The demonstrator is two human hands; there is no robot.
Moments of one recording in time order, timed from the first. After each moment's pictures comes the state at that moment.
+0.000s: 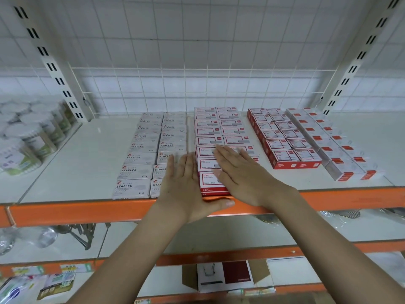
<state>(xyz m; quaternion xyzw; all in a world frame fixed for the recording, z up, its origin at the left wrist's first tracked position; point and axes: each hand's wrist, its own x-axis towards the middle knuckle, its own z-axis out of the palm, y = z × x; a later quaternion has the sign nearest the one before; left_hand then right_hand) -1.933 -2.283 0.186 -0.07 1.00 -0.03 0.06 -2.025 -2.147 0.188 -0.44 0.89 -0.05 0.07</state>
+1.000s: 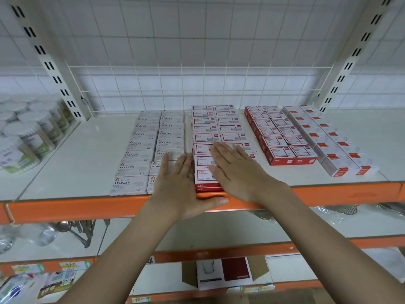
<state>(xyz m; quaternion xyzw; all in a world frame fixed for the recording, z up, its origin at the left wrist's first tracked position) -1.927 -2.286 0.187 -0.05 1.00 -0.03 0.07 -2.018 -2.151 0.191 -0.42 0.90 -0.04 0.06</state>
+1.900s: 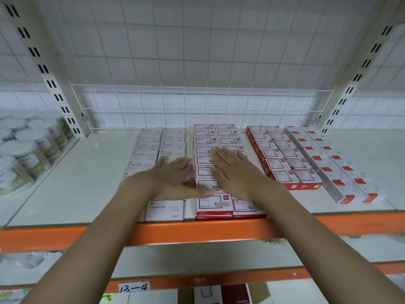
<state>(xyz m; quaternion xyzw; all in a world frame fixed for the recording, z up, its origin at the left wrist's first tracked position) -1.975 -2.343 0.228 0.00 0.97 0.07 0.21 -2.063 -2.173 0.207 -0.41 0.91 -0.04 0.08</state>
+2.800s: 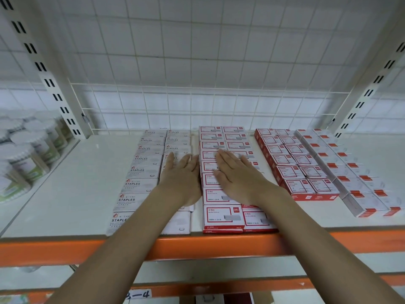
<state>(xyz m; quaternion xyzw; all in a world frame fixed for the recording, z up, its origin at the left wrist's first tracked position) -2.010 -2.336 0.200 -0.06 0.99 -0.06 0.13 -2.083 -2.194 0.193 -0.39 0.91 -0.04 0.10</state>
